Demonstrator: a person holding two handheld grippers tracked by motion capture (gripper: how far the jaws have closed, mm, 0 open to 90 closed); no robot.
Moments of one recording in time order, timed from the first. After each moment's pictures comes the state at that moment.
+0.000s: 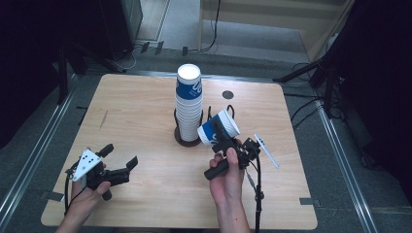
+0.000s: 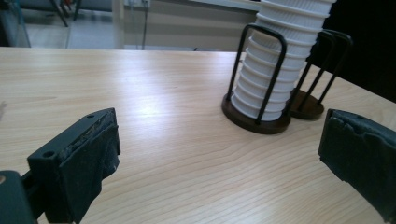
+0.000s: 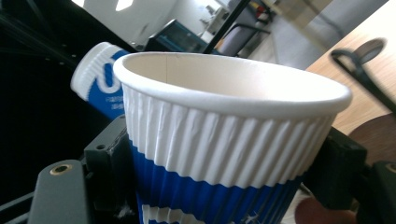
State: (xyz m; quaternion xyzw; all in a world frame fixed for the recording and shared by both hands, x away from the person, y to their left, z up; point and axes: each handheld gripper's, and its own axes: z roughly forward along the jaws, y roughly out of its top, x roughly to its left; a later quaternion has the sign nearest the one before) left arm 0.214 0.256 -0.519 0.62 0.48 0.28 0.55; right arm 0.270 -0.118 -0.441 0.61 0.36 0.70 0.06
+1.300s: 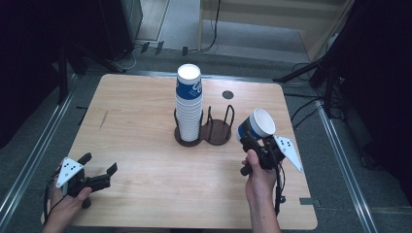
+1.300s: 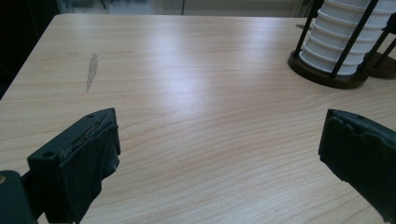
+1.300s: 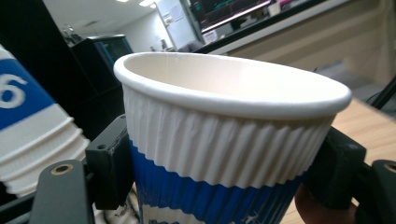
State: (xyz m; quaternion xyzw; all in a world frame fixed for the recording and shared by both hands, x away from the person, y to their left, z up) left arm 0.201 0.312 -0.551 0.63 0.52 0.31 0.49; right arm 0.277 -0.182 -0.447 0.57 0.44 0.61 0.33
